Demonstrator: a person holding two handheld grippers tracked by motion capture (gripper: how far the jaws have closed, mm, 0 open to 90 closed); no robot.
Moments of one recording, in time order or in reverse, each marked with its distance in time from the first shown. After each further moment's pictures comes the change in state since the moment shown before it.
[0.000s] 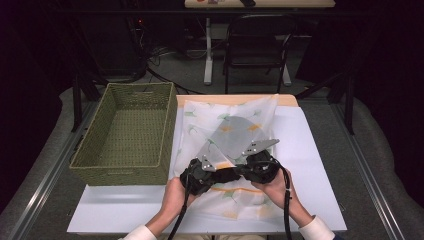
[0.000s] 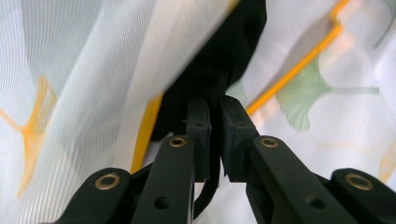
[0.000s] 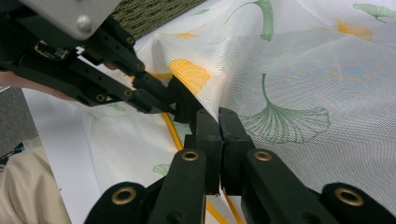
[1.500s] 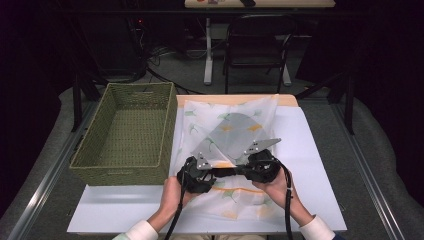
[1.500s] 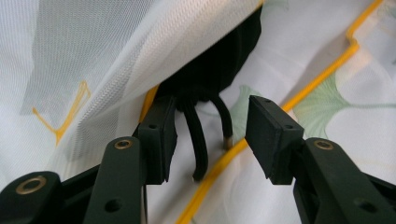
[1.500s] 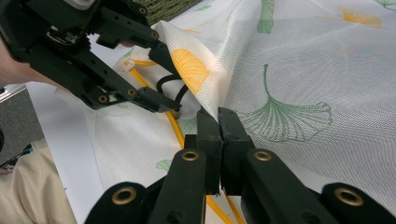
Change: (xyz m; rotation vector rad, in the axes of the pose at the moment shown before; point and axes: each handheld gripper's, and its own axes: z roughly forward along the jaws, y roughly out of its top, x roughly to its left) left arm 0.010 -0.007 -0.002 -0.072 0.027 0.000; right arm -0.006 -0.003 0.001 0.003 0.025 0.029
